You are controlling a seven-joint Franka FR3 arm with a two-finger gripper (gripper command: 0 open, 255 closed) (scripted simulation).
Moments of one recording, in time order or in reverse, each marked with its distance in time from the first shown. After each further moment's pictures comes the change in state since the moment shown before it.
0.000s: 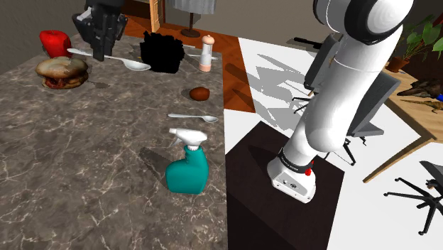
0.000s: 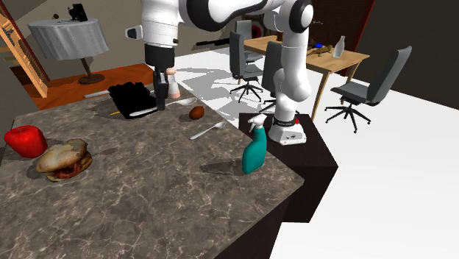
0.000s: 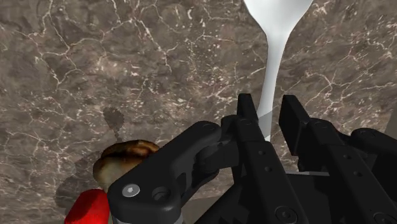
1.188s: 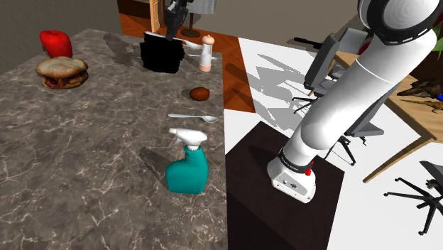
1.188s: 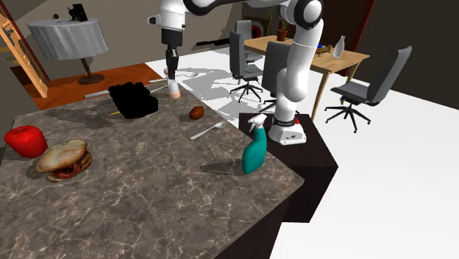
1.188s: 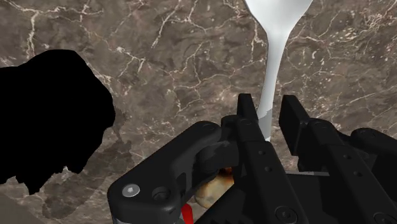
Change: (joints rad) arm -0.218 -0.253 -0.229 -0.274 0.180 -0.024 -0.479
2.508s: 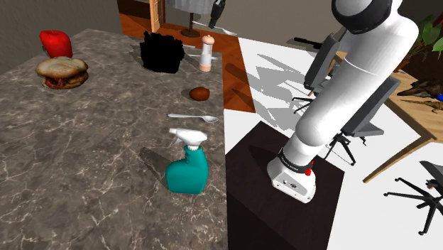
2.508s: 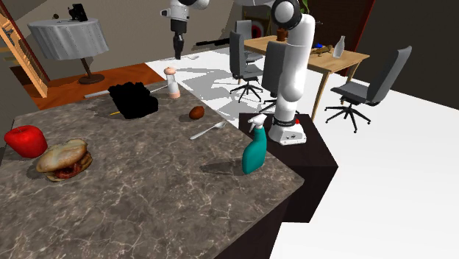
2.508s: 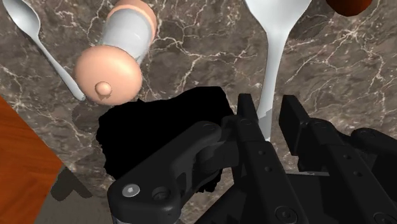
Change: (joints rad) arm -0.210 0.136 -0.270 0.176 0.040 -0.141 -0.468
